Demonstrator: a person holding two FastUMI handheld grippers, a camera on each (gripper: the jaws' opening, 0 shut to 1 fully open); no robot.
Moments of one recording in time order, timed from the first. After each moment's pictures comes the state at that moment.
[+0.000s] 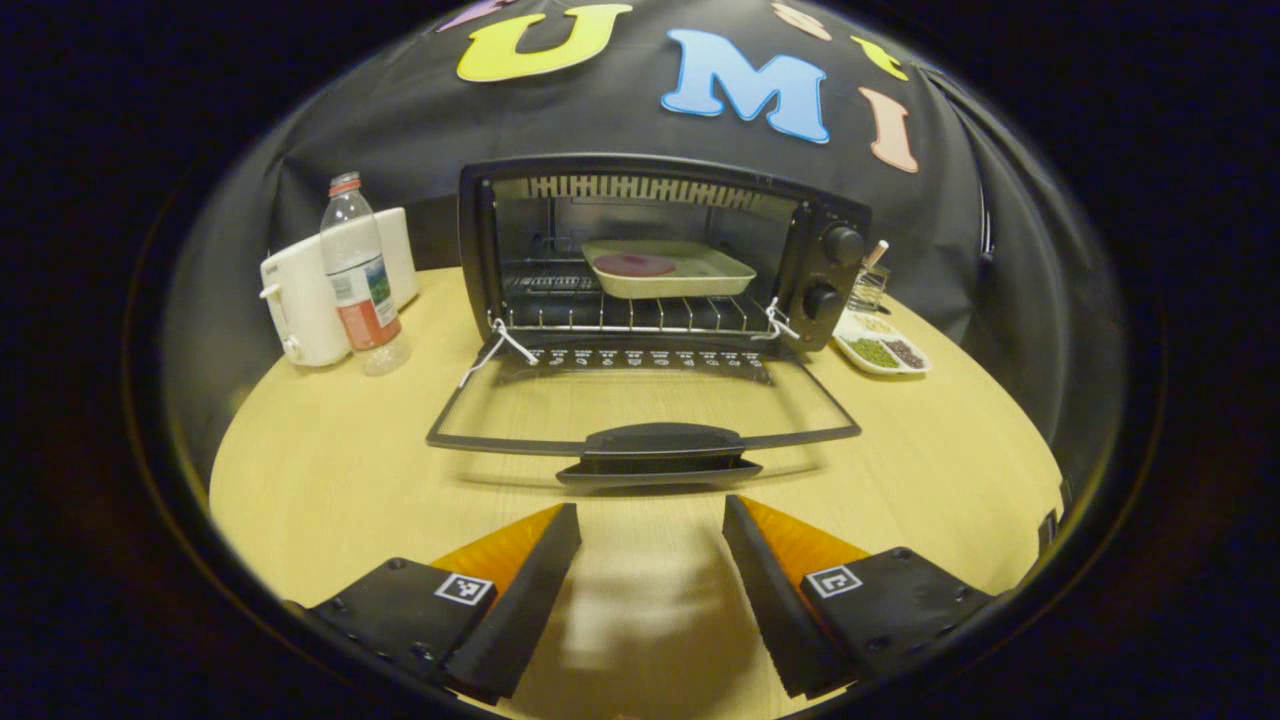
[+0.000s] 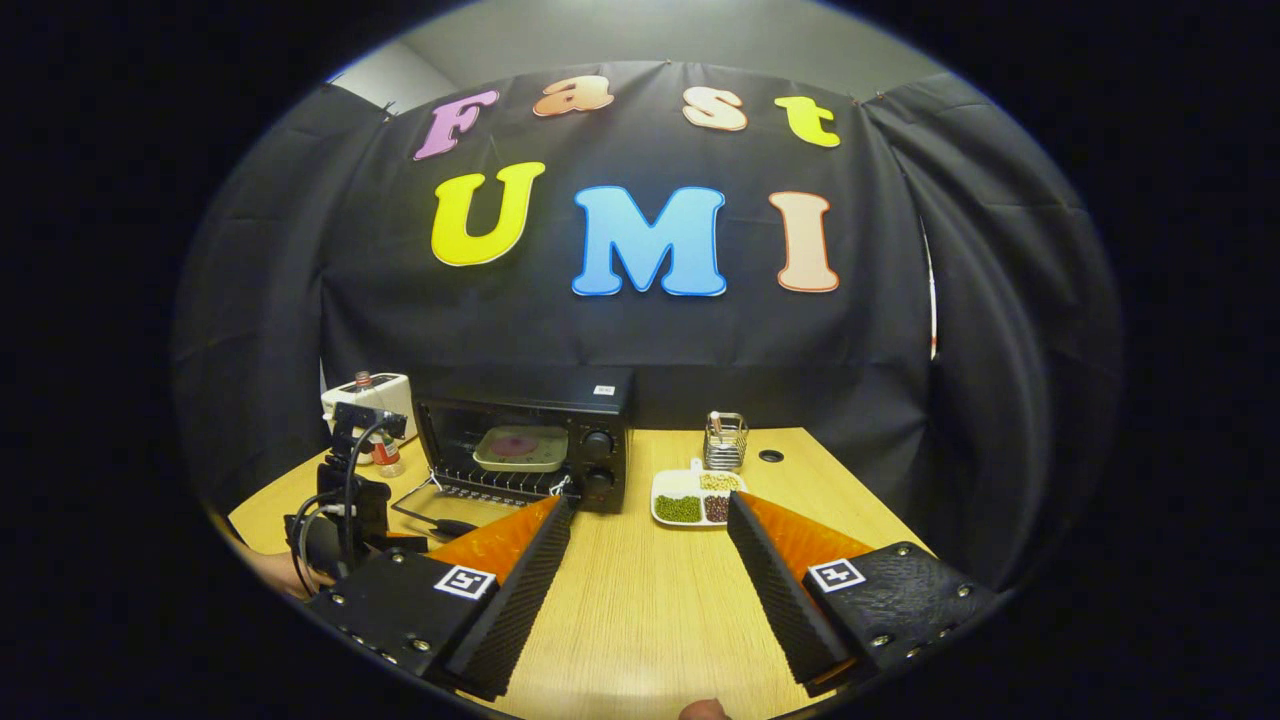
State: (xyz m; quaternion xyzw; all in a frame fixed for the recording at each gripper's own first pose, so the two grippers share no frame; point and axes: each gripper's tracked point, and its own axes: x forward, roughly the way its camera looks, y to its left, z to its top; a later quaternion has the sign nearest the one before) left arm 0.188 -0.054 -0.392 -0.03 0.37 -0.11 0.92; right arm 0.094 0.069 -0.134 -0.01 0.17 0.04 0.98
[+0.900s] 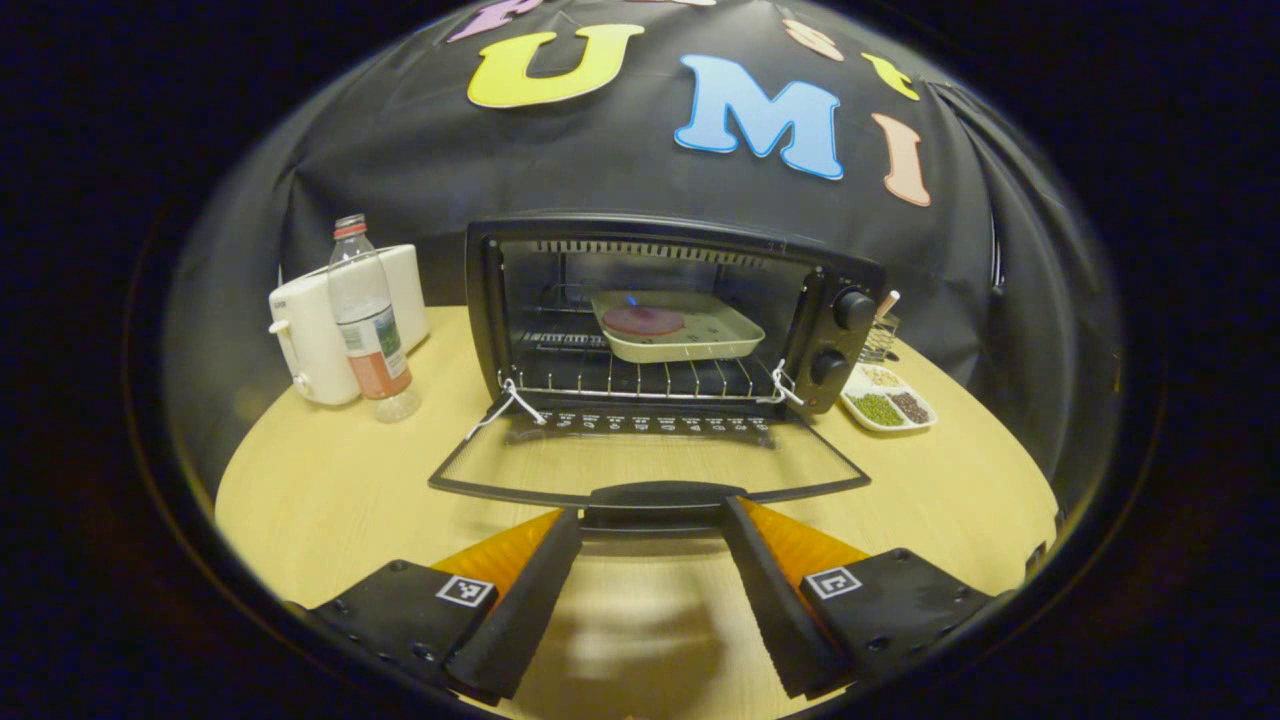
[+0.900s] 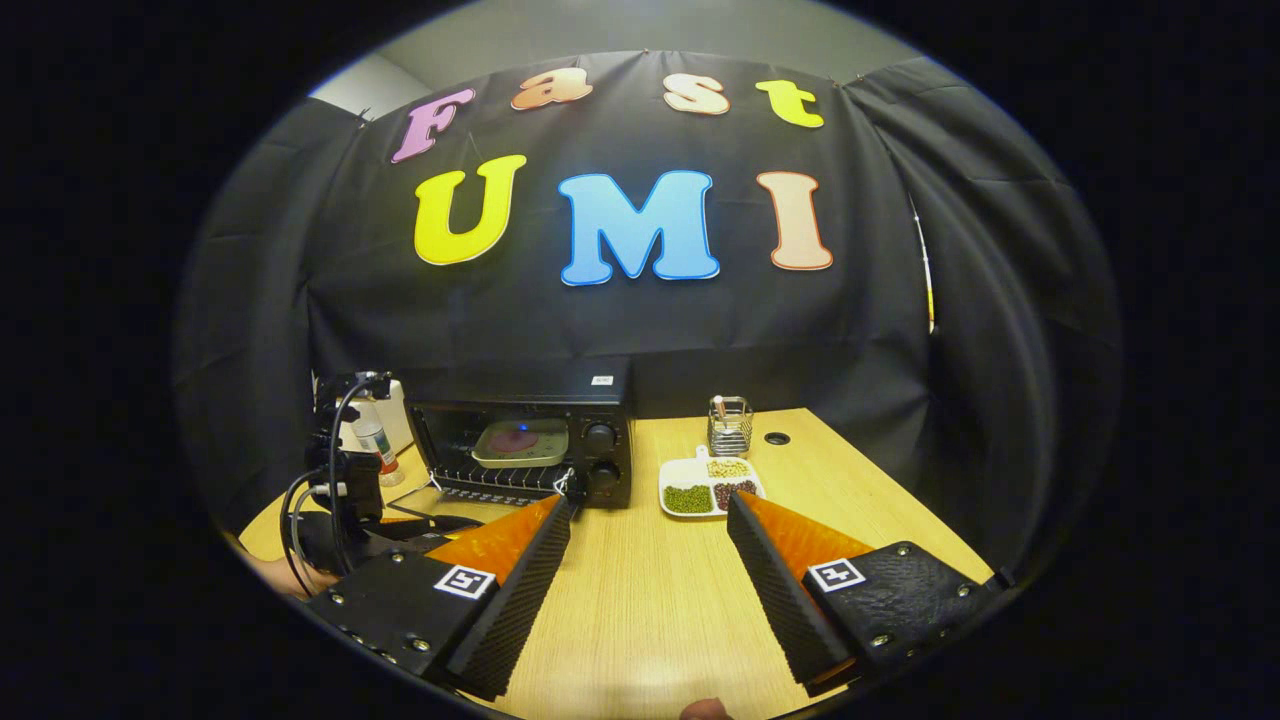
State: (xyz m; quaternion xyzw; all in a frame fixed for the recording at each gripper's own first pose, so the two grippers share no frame) left arm 0.221 -0.051 -0.344 -0.04 0.32 -0.10 0.94; right arm 0.098 0.085 -0.148 0.01 0.18 0.04 0.98
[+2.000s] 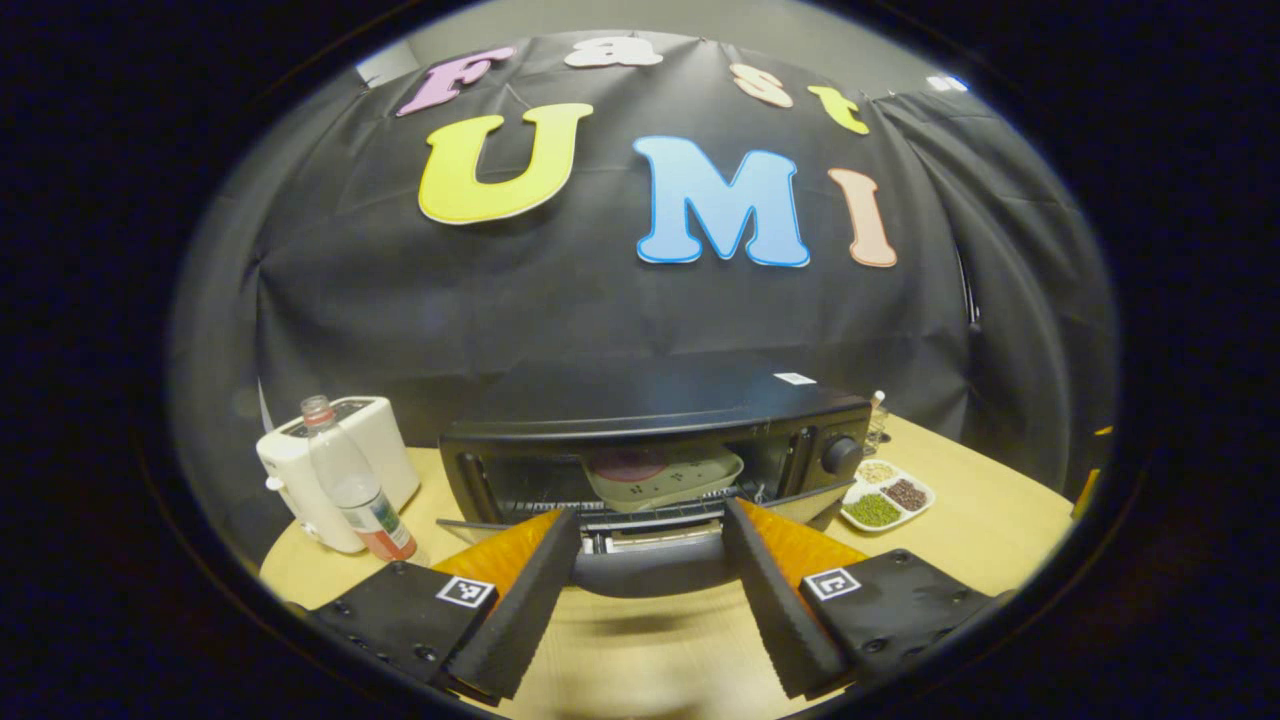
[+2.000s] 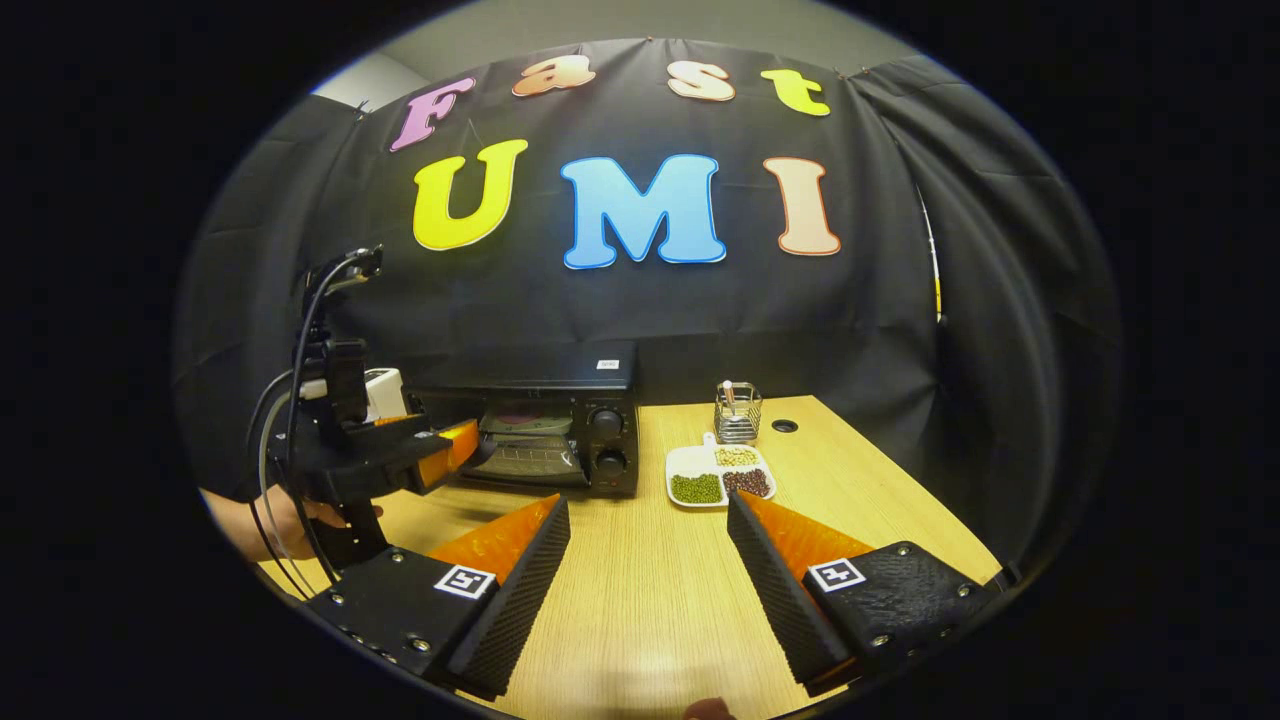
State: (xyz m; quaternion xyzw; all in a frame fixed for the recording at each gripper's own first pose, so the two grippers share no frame) left arm 0.314 -0.054 -0.238 0.00 0.16 -0.13 0.98; right arm 0.092 0.090 -0.169 0.01 0.20 0.03 0.98
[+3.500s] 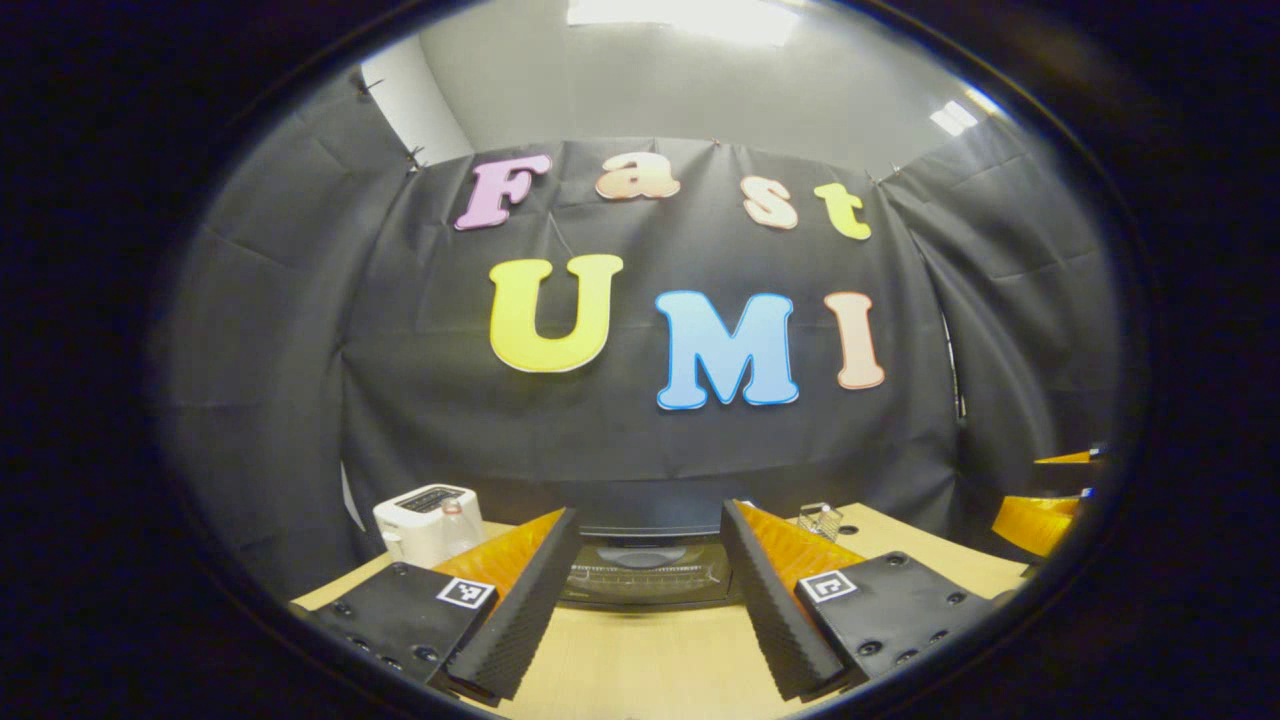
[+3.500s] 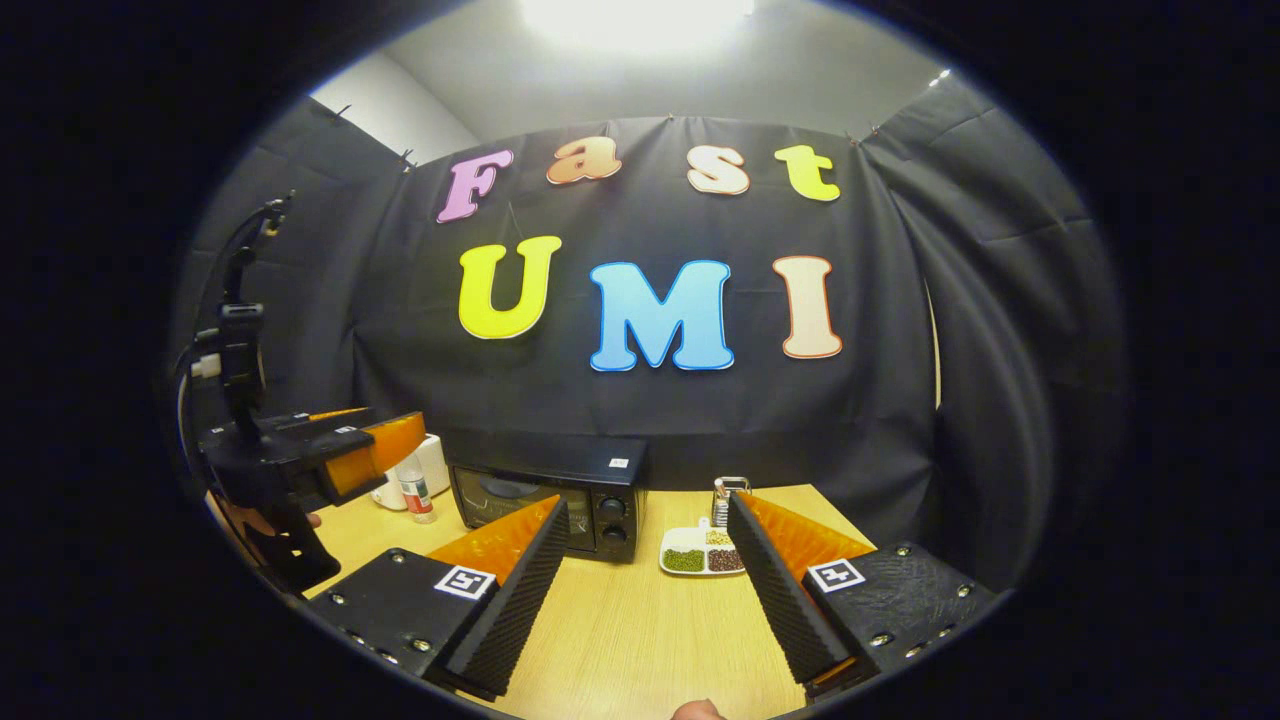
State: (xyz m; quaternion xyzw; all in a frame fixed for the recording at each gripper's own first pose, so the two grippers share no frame) left arm 0.128 -0.043 -0.038 -0.02 0.01 -0.05 1.00; right arm 0.030 0.042 -0.051 0.00 0.06 0.09 0.99
